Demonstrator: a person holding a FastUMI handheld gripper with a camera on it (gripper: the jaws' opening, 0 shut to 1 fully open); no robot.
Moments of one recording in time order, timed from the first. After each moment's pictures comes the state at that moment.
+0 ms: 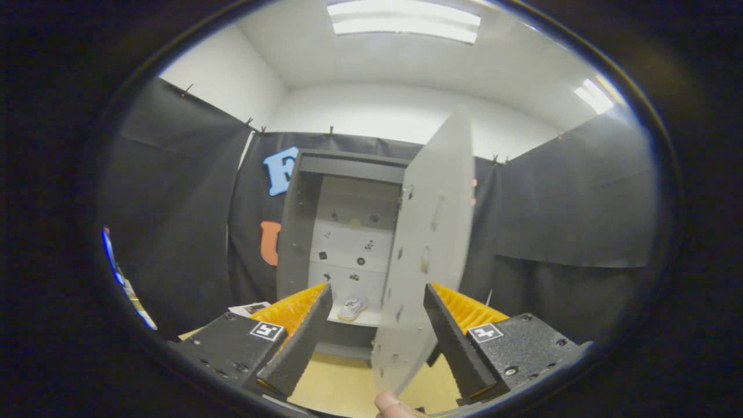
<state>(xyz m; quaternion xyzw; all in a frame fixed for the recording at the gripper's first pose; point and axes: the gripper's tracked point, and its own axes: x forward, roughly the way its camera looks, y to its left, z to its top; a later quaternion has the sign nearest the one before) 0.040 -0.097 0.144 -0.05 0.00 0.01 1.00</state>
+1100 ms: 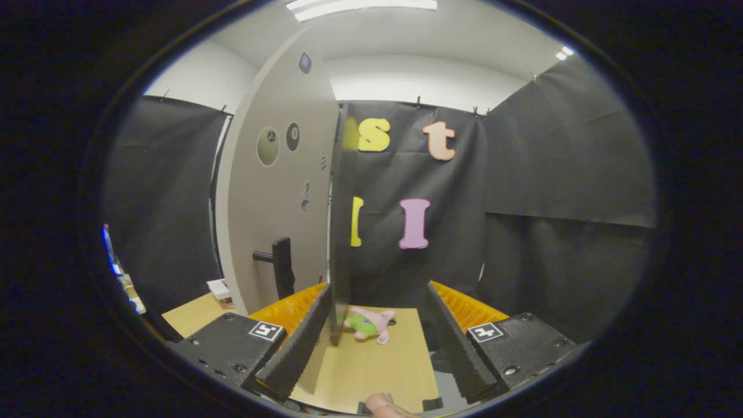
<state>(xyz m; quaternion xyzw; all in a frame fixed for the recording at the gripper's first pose) 0.126 -0.242 0.016 0.00 0.09 0.09 0.99</state>
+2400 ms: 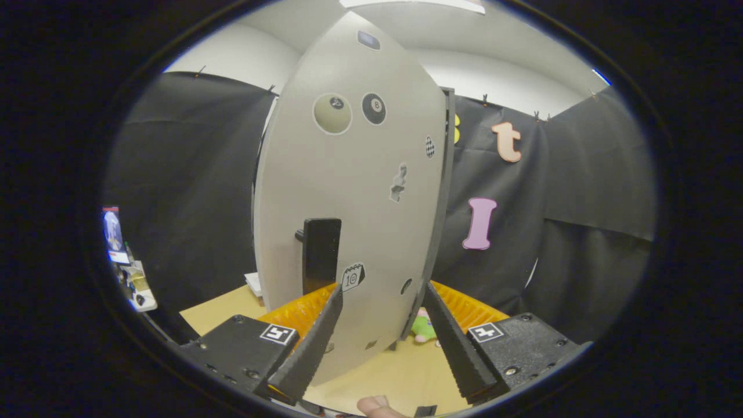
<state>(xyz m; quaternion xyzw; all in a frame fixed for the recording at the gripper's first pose) 0.153 -0.043 0.005 -0.05 0.11 0.13 0.98</state>
